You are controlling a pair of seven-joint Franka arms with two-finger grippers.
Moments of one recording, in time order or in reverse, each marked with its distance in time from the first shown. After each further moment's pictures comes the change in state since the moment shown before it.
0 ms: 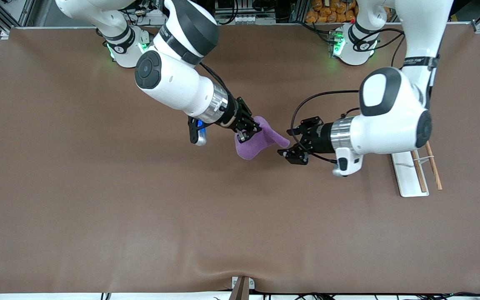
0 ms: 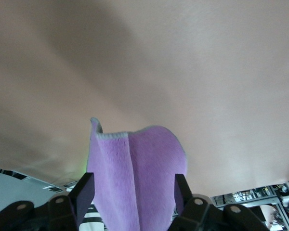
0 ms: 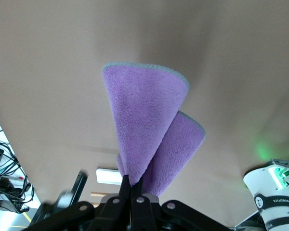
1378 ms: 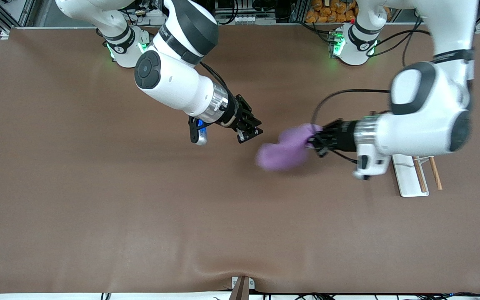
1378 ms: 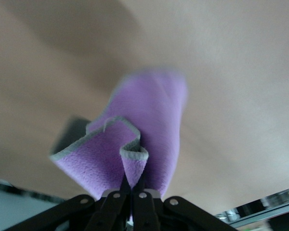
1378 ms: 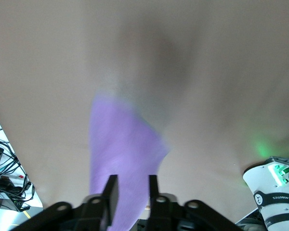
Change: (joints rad) left arm 0.137 -0.024 0.018 0.122 0.175 -0.267 0.313; right arm 0.000 0.000 0.000 0.002 0.003 -0.001 0.002
